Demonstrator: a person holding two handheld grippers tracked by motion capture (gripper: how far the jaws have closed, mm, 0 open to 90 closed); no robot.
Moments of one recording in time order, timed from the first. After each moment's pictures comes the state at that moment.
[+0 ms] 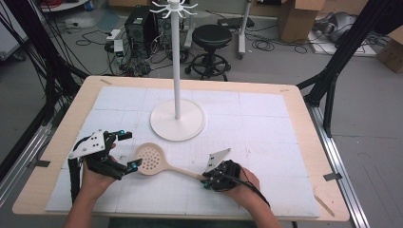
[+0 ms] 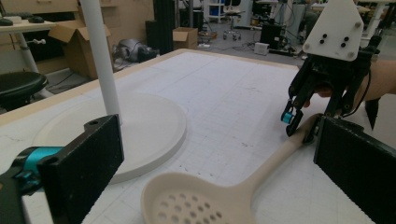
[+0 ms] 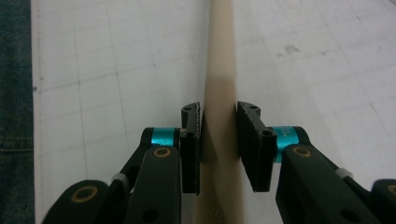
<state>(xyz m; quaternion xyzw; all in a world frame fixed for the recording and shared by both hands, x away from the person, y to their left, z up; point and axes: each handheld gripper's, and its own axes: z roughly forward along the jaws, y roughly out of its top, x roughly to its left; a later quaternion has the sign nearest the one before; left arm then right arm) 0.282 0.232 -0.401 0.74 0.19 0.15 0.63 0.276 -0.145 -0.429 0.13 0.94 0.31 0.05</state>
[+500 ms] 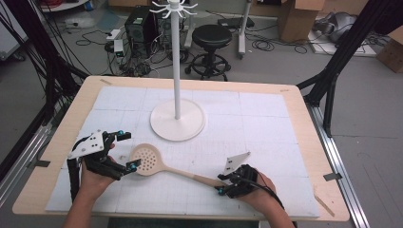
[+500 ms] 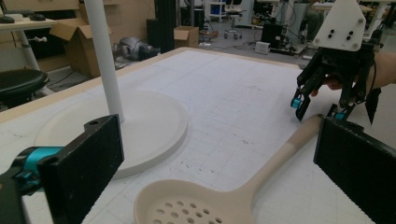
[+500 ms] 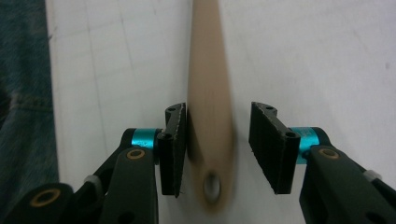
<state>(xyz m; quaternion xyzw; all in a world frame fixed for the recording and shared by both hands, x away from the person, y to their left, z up) 0.281 0.236 -0.402 0.74 0.20 0.15 0.63 0.265 -0.197 -0.432 0.16 0.94 0.32 0.03</state>
